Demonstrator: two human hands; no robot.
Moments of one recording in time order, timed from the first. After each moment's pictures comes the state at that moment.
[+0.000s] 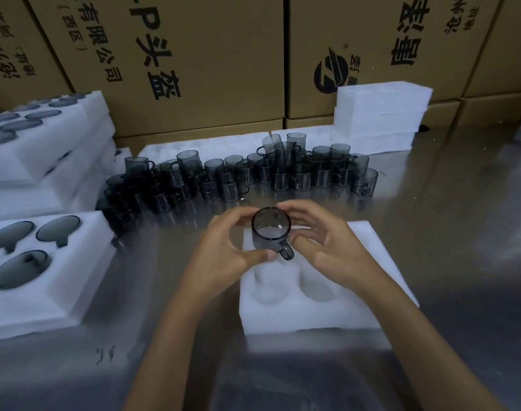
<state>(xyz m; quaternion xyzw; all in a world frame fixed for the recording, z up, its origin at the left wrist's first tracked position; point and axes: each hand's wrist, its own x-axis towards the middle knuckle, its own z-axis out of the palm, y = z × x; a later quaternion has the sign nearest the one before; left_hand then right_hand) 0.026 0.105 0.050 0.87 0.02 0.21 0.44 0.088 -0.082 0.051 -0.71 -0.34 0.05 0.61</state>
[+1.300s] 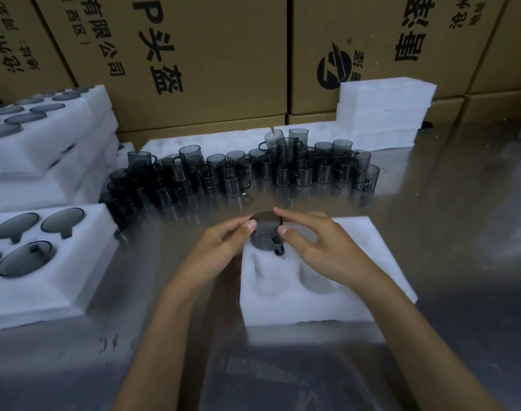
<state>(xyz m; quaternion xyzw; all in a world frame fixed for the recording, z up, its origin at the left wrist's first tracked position) 0.028 0.118 0.039 0.80 0.06 0.08 0.59 0.095 -0.078 0.038 -0.83 -0.30 0.03 0.46</state>
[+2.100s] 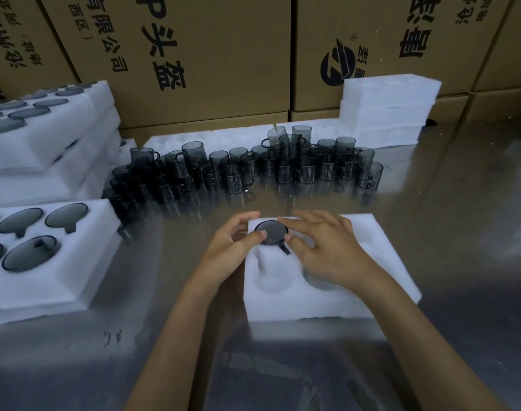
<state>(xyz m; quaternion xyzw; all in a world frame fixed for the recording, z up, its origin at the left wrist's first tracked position) 0.037 0.109 0.020 0.75 0.12 0.10 0.64 0.094 -0.076 0.034 -0.91 -0.32 -0.02 0.26</state>
